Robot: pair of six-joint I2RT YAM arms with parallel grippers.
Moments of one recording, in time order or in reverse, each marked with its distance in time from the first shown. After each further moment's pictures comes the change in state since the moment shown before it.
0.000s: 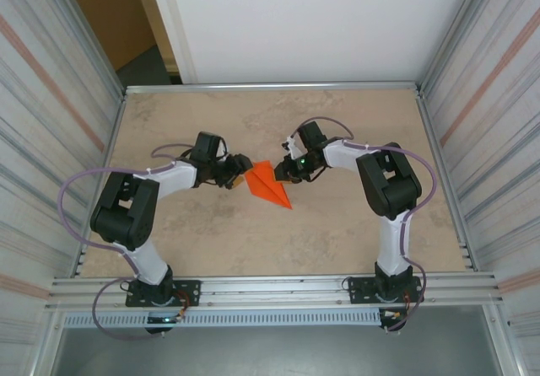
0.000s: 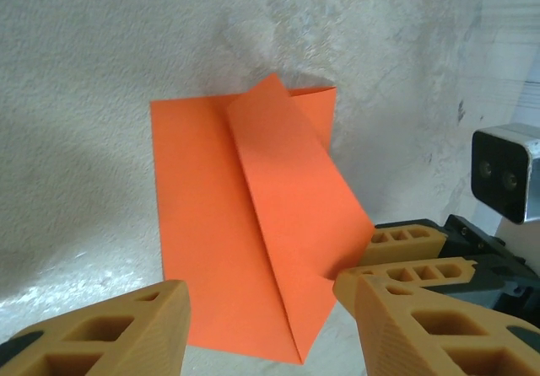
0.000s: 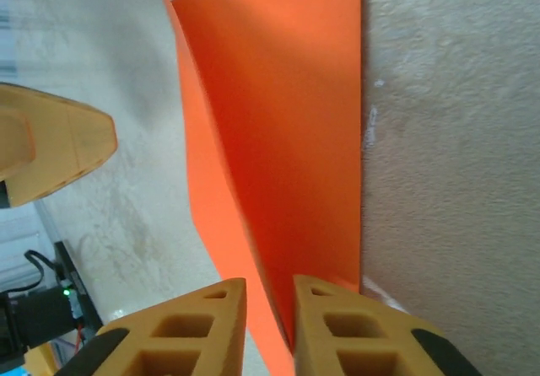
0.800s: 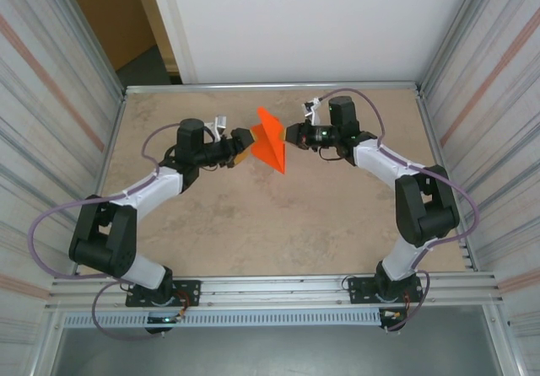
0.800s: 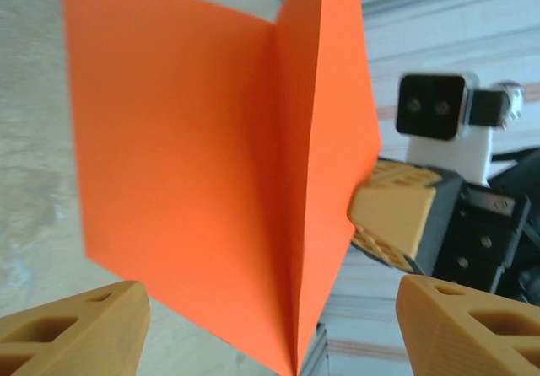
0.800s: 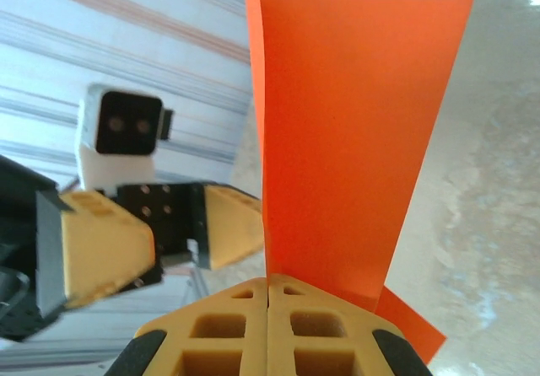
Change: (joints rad) left arm 0.006 -0.221 -0.040 0.314 0.189 -0.042; right arm -0.111 -0.323 -0.113 0.442 -0.151 0.385
